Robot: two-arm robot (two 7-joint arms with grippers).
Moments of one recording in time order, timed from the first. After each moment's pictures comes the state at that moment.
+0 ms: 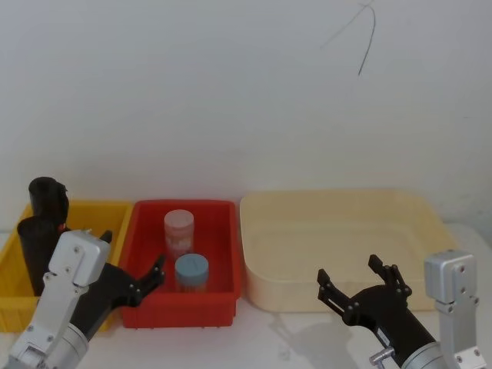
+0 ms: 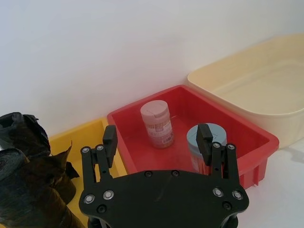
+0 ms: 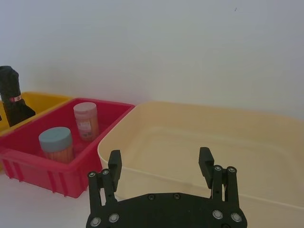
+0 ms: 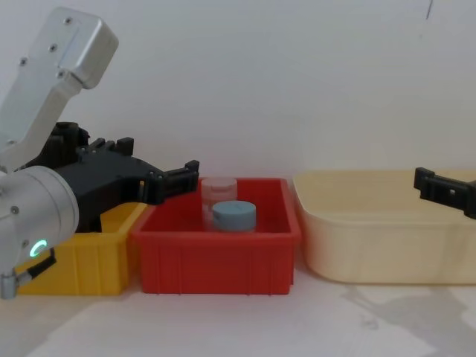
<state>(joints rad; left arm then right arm) -0.24 0.38 0.45 -1.63 -0.20 0.01 -0.01 -0.01 0.34 -0.23 -1.77 0.29 0.03 0.07</state>
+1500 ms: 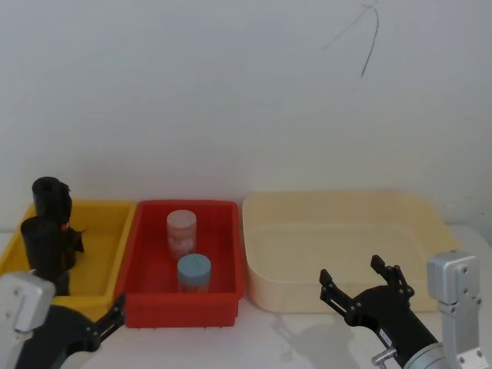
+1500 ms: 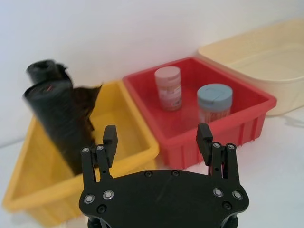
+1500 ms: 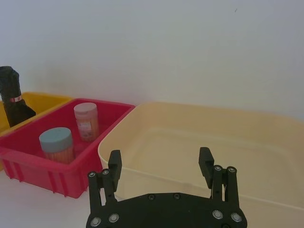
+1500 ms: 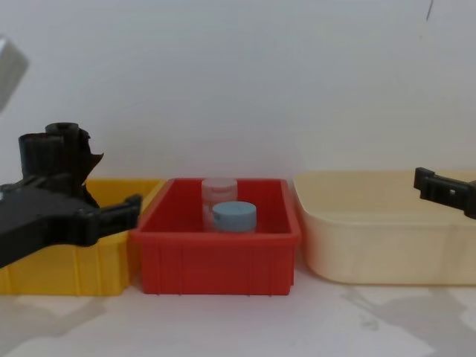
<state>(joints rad) -0.02 0.47 0.34 -1.79 -0.27 0.04 0.01 -0.01 0.34 -0.23 -1.77 0.29 0.03 0.07</state>
